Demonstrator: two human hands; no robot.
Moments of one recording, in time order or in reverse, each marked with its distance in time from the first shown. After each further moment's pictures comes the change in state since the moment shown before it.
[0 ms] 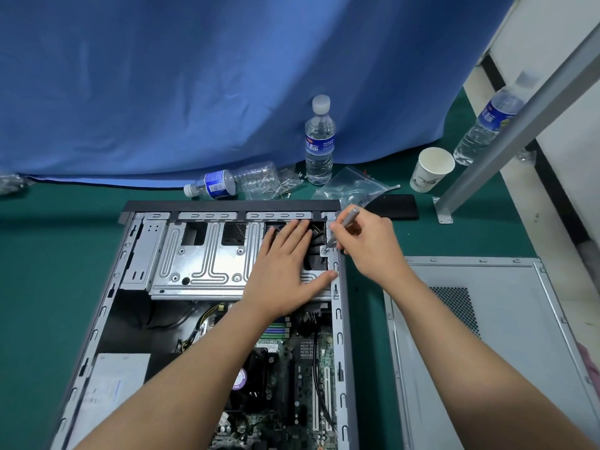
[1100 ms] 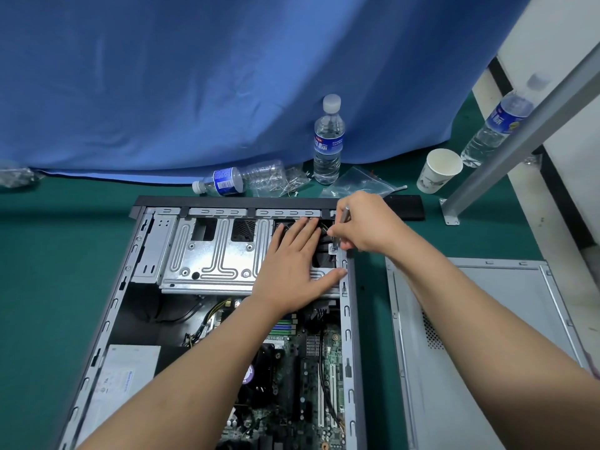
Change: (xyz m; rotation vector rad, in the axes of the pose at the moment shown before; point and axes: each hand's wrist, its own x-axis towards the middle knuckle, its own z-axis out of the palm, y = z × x) left_hand 0.001 0.000 0.002 -0.015 0.012 0.001; right_hand 0.030 -0.036 -0.007 -0.355 -0.351 0.074
